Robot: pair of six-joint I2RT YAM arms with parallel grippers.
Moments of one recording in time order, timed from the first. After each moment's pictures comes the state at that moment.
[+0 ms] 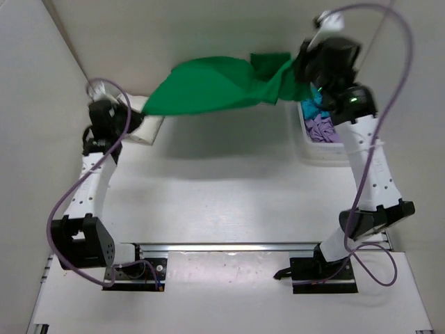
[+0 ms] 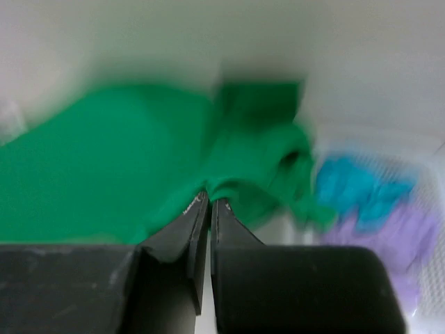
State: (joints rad) left arm 0.07 1.34 1.30 -0.18 0.19 -0.64; right arm 0.28 1.65 2.30 -0.70 0.10 0.08
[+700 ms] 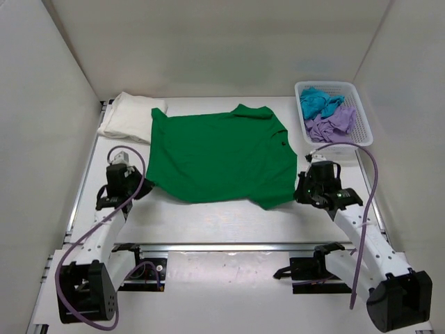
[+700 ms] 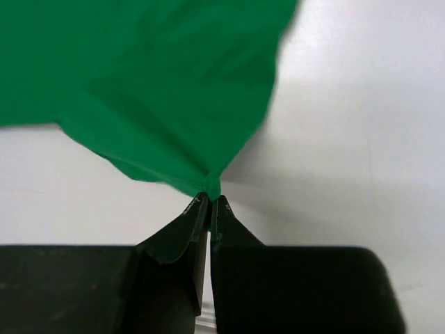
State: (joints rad) left arm 0.06 0.96 0.49 -0.17 0.17 -0.56; right arm 0.22 0.90 0.64 -0.57 -0.06 0.25
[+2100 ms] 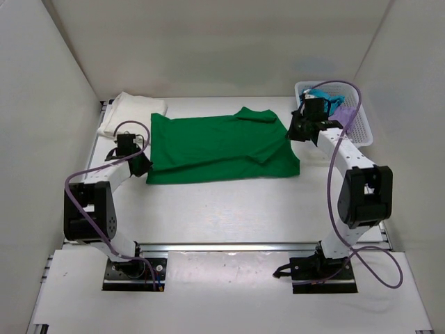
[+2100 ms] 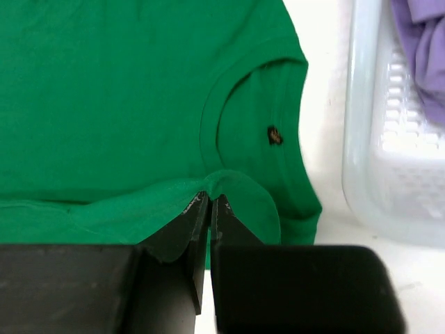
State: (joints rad) left arm 0.05 1.55 0.86 -0.21 0.01 -0.57; right arm 0.10 1.67 1.31 -0.40 -0.12 0.24
